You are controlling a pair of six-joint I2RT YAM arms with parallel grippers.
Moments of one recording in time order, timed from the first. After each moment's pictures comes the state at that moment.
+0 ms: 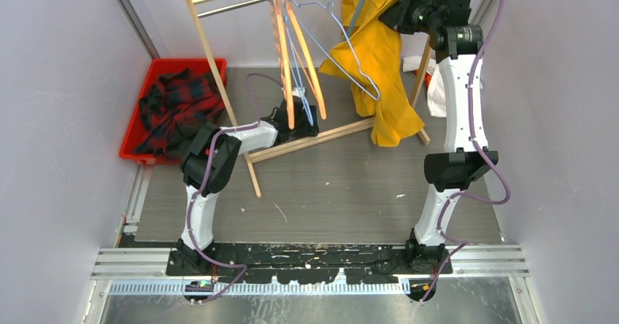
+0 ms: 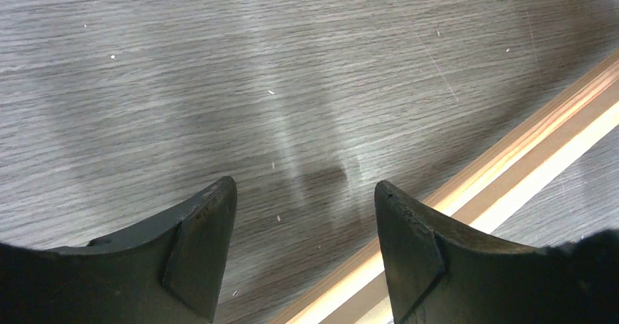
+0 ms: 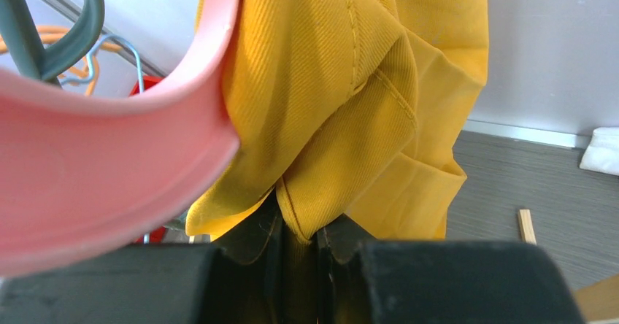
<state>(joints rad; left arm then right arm) -0.60 2.10 1.38 0.05 -0.06 -0.46 0.04 1.95 2.47 -0.77 -0.44 0.28</state>
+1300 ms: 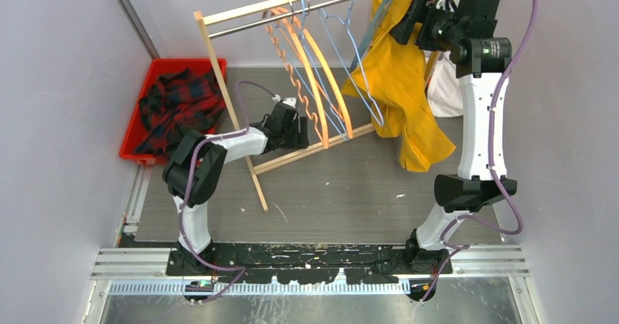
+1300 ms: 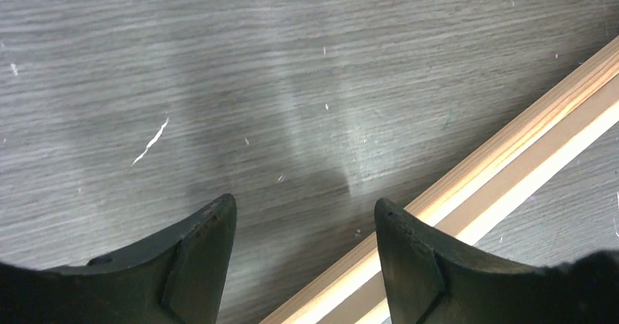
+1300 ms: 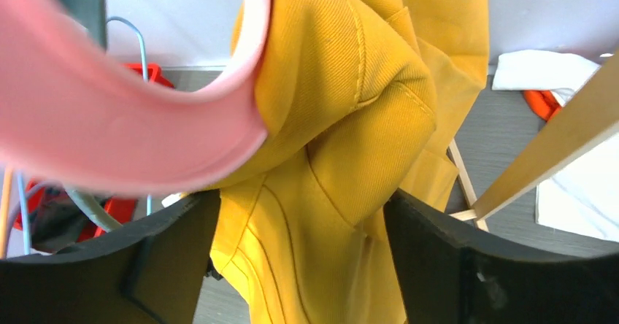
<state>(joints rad) -0.59 1.94 1.21 -0.06 -0.06 -0.47 0.01 1.74 2.33 -0.95 -0.31 0.23</state>
